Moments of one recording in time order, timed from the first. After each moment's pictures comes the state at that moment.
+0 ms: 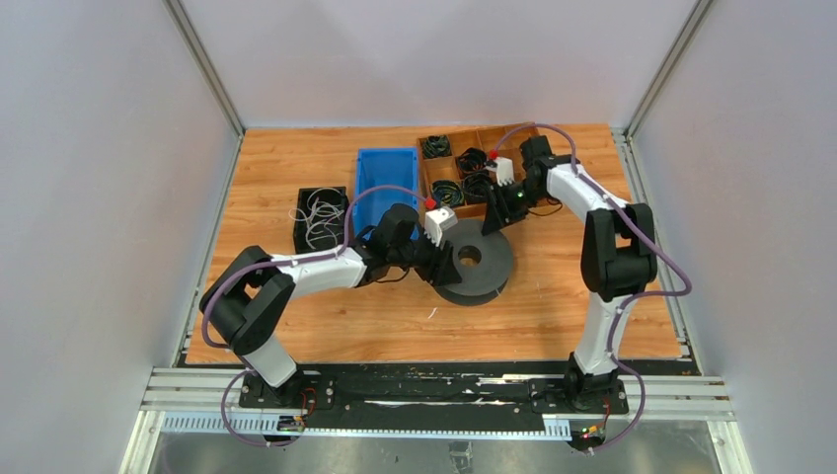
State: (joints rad) left arm -0.75 1.63 0.86 0.22 0.51 -0.23; right arm 0.19 1.94 1.47 -0.81 -0.66 -0.28
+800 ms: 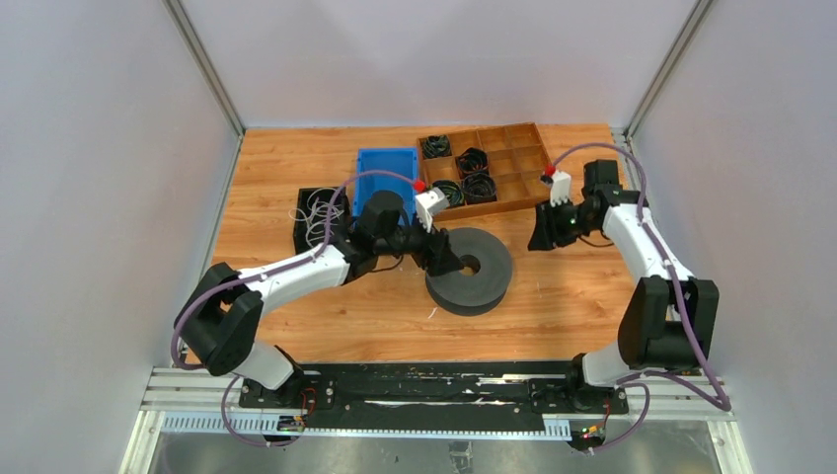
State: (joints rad) left arm -0.75 1.49 0.89 0.20 0.56 -0.20; right arm -0.03 1.49 1.17 -0.82 -0.60 -0.38
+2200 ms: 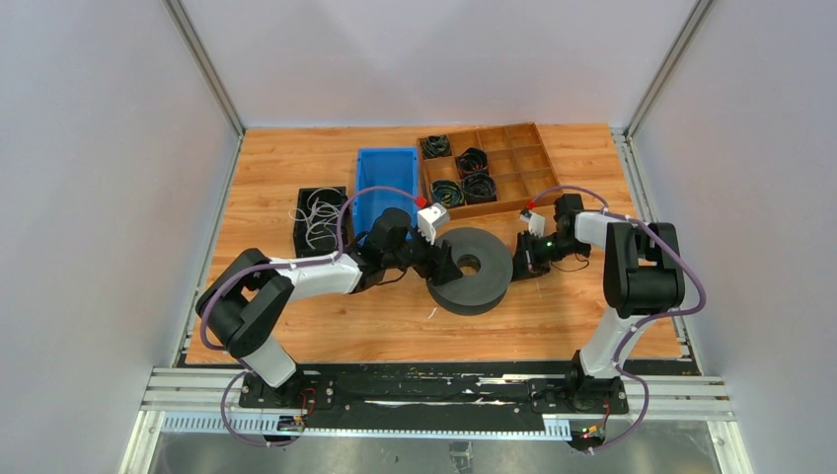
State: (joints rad) left arm -0.74 1.61 0.78 0.38 0.44 -0.24; right arm 0.00 1.80 0.95 -0.63 -0.84 -0.15
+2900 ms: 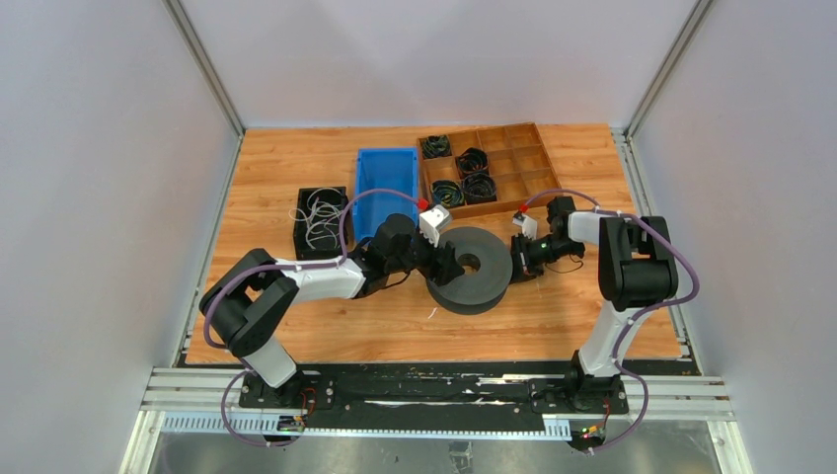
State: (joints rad) left arm -0.78 1.63 0.76 0.46 0.30 -0.21; right arm 0.04 1.86 0.97 -0.64 -0.88 -0.15
